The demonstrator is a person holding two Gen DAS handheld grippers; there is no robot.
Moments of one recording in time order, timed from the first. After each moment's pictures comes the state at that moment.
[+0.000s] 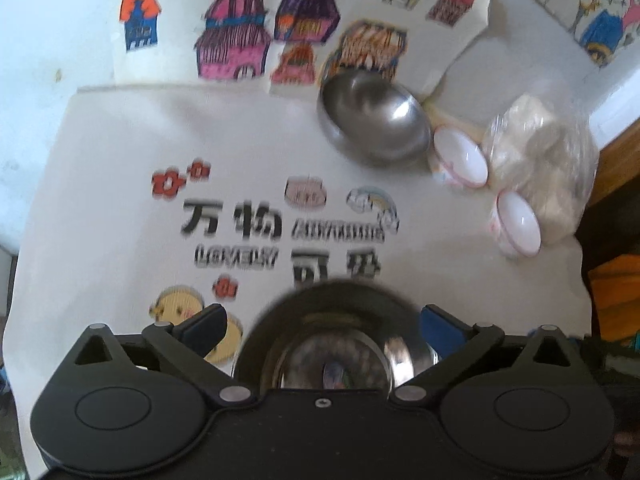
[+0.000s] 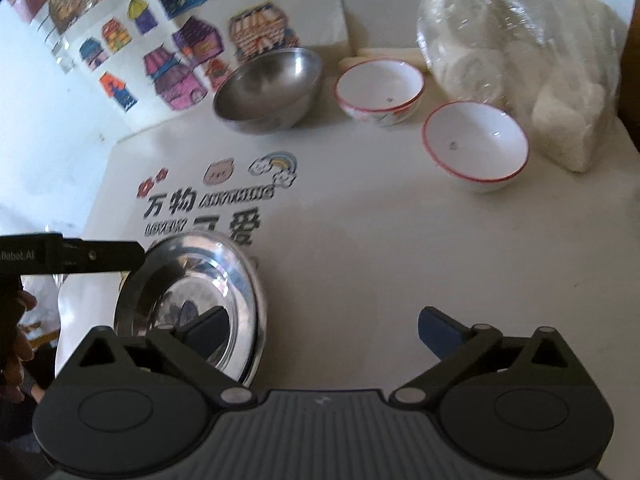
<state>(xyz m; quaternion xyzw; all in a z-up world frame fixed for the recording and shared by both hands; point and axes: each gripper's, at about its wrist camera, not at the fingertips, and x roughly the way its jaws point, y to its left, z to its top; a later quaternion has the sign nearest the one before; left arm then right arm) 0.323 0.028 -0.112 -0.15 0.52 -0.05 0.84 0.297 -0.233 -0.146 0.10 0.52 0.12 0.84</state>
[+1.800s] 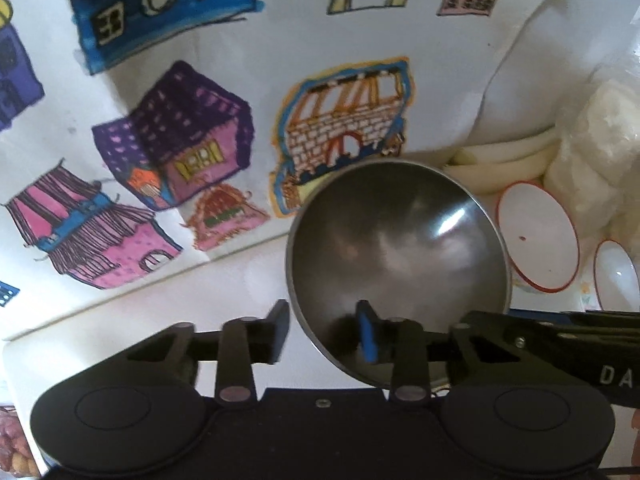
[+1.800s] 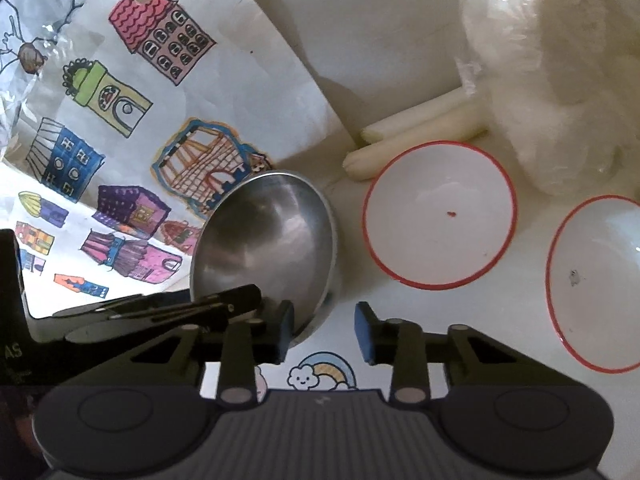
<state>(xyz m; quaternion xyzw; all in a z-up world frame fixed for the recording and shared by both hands) 0.535 -0.038 -0.163 0.04 0.54 -0.11 0.83 0.467 -0.200 -0.177 0.28 0.51 0.08 0.81</state>
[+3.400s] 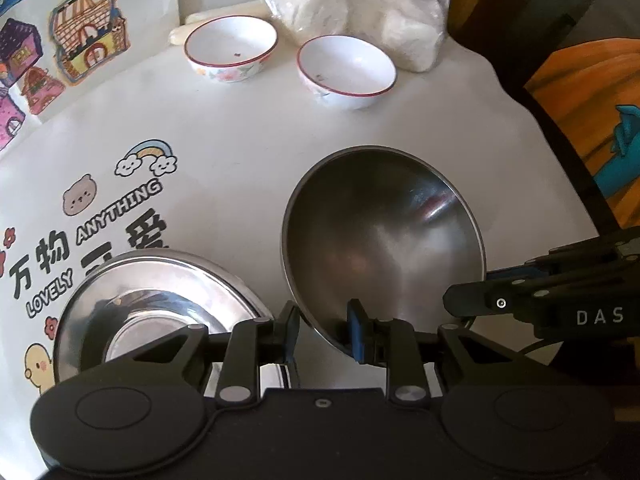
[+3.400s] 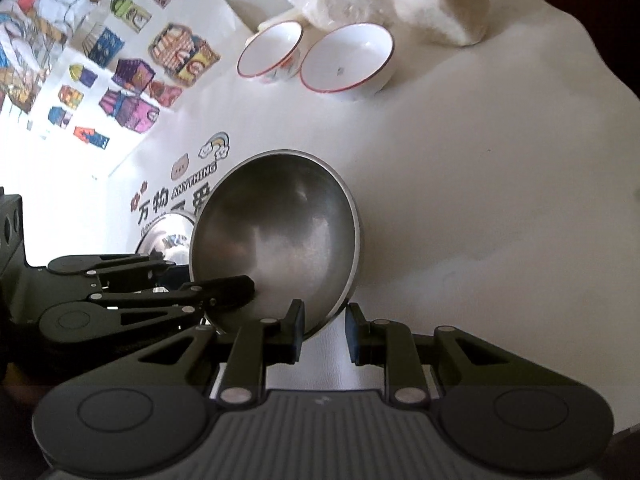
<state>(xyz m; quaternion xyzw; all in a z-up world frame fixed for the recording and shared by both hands) 0.324 -0.160 -0.147 0.07 0.59 -0.22 0.78 0.253 -0.306 -0.154 0.23 0.58 0.10 0.77</state>
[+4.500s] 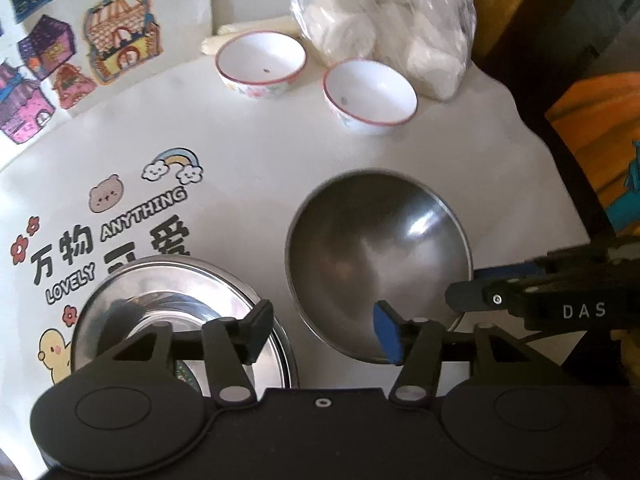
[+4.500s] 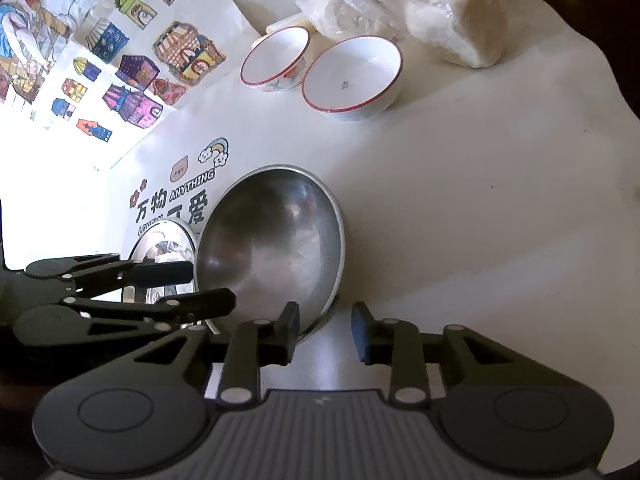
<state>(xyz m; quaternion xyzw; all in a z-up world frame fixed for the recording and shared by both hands) 0.327 -0.158 -0.126 0.04 0.58 -0.18 0.79 0.257 -0.316 -0.148 0.22 0.57 0.11 0.78</state>
